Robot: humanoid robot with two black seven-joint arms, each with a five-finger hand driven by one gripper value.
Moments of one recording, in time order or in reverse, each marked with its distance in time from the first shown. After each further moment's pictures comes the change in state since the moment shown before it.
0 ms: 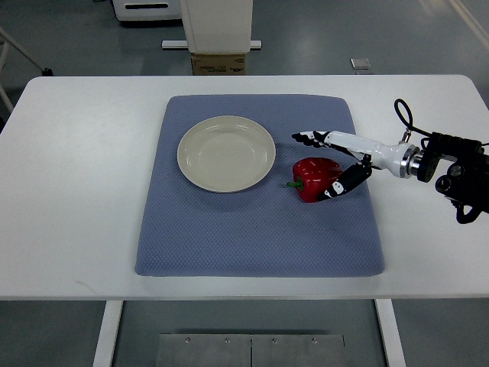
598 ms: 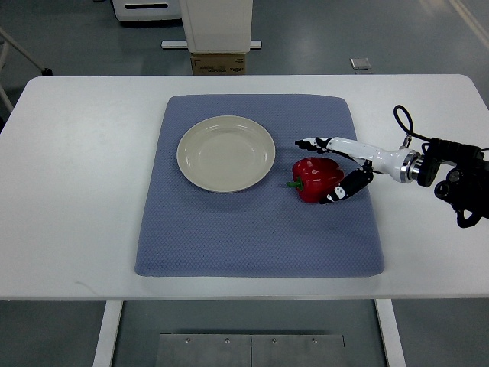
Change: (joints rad) left arm 0.000 0.000 0.000 0.000 0.000 0.000 0.000; right arm 0.001 0.010 -0.038 -0.012 -0.001 -0.026 0.003
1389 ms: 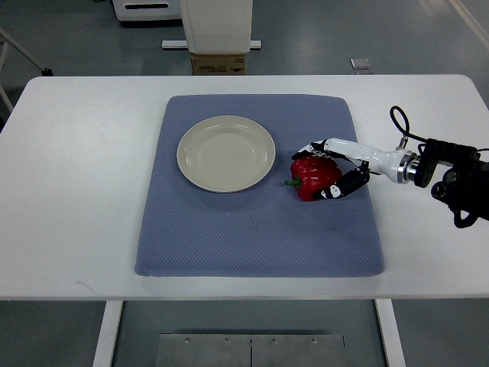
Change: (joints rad) left arm 0.000 0.000 0.000 0.000 0.000 0.000 0.000; right arm 0.000 0.005 -0.001 0.000 0.000 0.000 0.005
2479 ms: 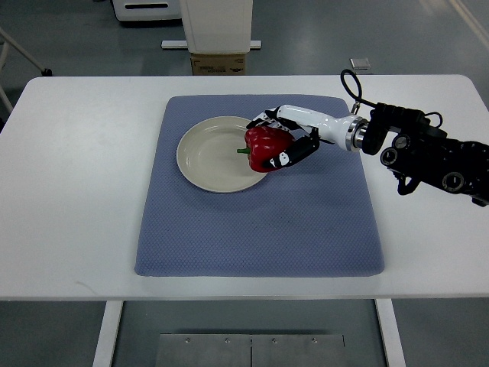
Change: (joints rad) left arm 0.000 0.000 0.000 0.000 0.000 0.000 0.000; right arm 0.123 0.191 0.117 -0.011 0.021 0.006 -0.233
